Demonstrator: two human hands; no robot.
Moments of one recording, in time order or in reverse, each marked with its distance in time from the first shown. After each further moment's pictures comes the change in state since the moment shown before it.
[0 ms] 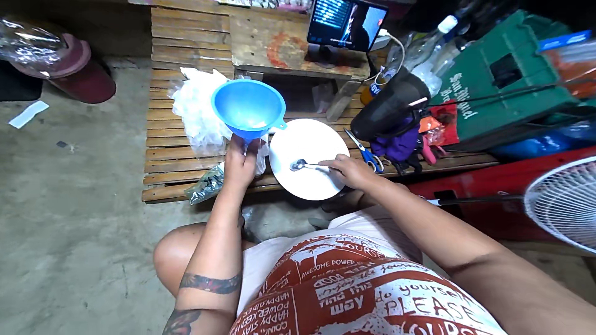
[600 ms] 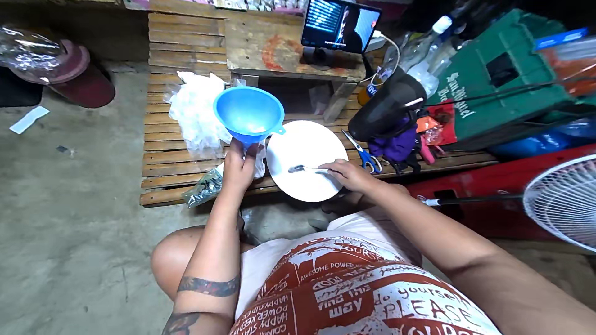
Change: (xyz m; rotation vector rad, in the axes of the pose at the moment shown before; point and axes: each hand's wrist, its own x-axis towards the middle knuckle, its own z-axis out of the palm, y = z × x) left_hand -0.001 -0.002 0.004 0.011 -0.026 0.015; right_hand -0.007 0.011 0.009 0.204 0.031 -0.024
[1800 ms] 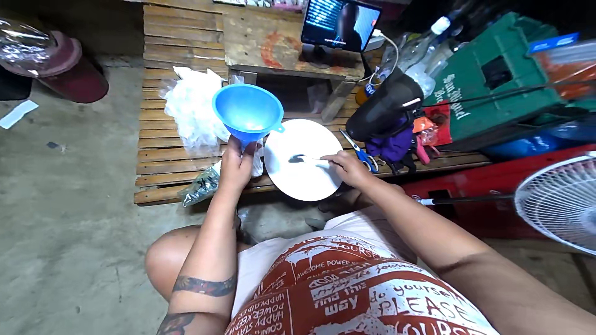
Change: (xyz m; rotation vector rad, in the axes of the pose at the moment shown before) left_hand 0.000 -0.001 0.000 -0.009 -0.011 -0.008; right_hand 0.003 -0.001 -0.005 -0.002 0.170 0.026
